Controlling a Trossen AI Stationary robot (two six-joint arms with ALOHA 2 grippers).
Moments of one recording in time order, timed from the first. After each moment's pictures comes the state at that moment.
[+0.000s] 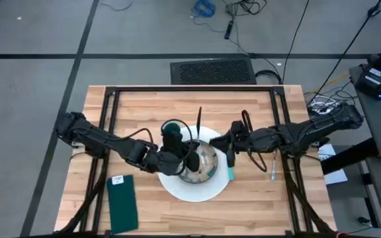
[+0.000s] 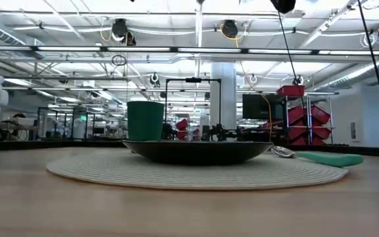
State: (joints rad) left arm -0.36 1.62 1.44 -0.39 -0.89 -0.98; right arm 0.31 1.20 1.03 -0.06 0.52 0.66
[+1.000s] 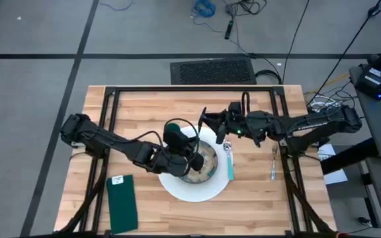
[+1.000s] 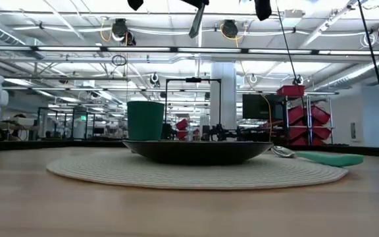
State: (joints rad) left arm -0.35 1.68 1.44 -0.41 -0.93 -0.78; right arm 0.12 1.25 1.03 0.15 0.47 0.58
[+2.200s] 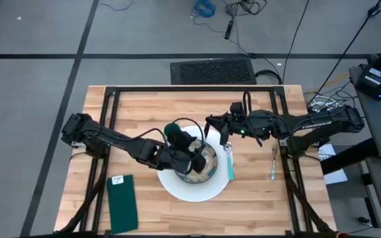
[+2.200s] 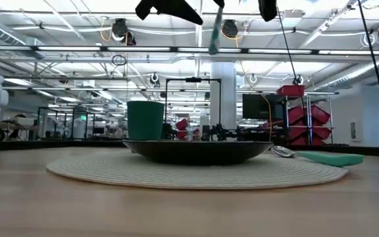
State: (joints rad) left arm -0.32 1.69 1.44 -0.41 -0.78 -0.75; right arm 0.11 1.19 1.02 0.01 0.41 0.60
